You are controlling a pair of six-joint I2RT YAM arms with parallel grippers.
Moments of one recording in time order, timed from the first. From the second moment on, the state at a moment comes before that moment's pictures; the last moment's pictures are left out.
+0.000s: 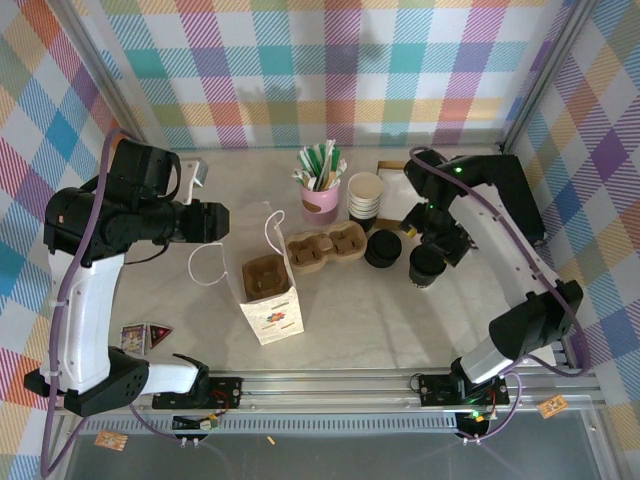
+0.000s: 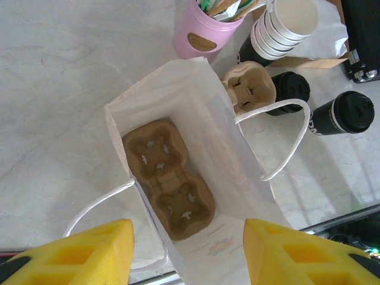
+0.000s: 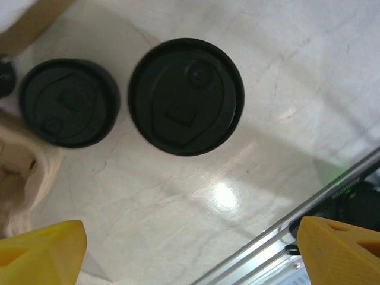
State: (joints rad) left arm -0.38 1.32 2.12 -1.70 0.08 -0.29; right arm 0.41 1.57 1.67 -1.62 0.14 1.19
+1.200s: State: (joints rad) left arm -0.38 1.33 2.10 -1.70 0.04 -0.26; right arm 0.33 1.69 1.47 -1.41 0.08 1.19
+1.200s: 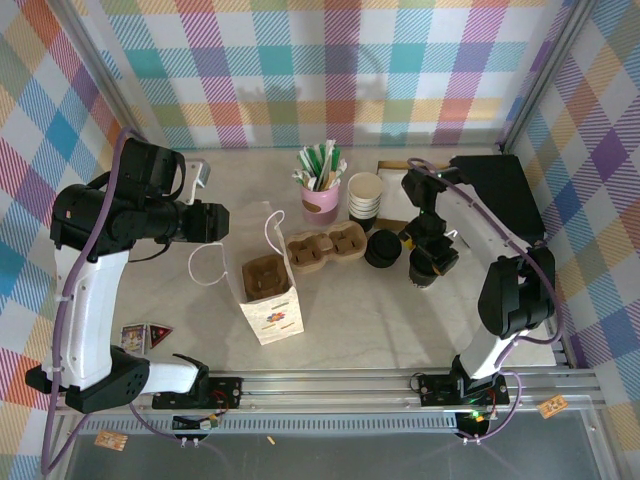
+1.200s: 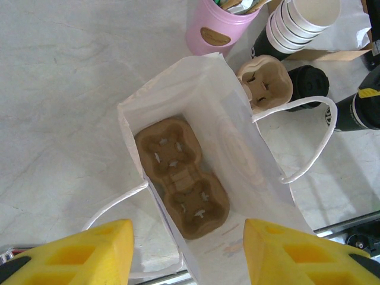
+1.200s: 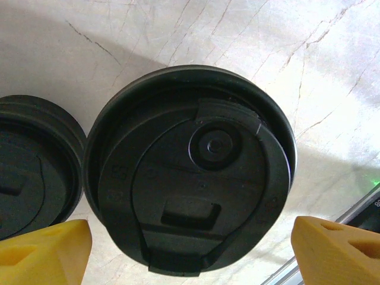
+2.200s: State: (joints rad) left arm -0.38 1.32 2.07 -1.70 0.06 -0.26; right arm 0.31 1.68 1.43 -1.36 0.02 0.70
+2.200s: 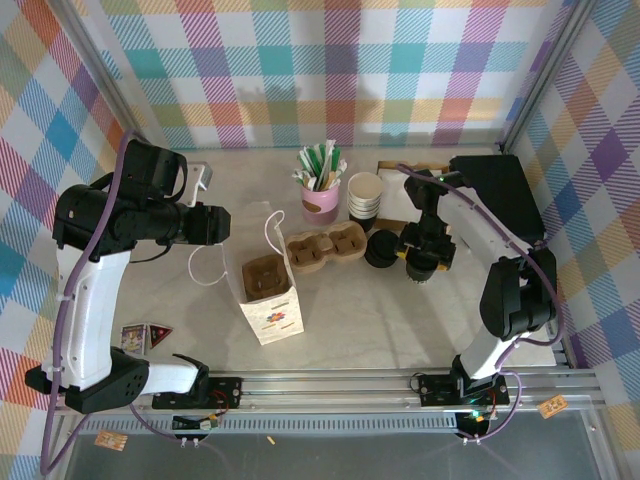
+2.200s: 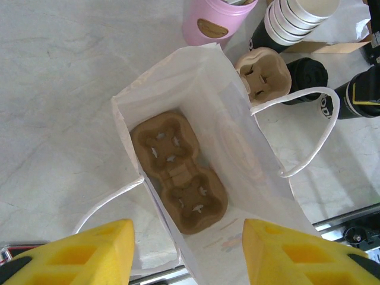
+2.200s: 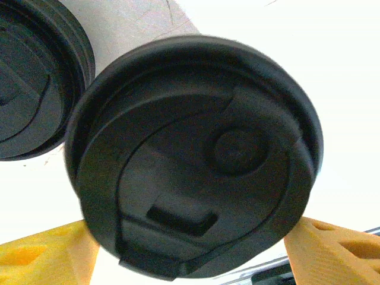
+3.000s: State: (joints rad) left arm -0.38 1.33 2.08 -1.70 0.06 -0.26; right arm 0.31 1.72 1.51 -1.40 0.09 0.96
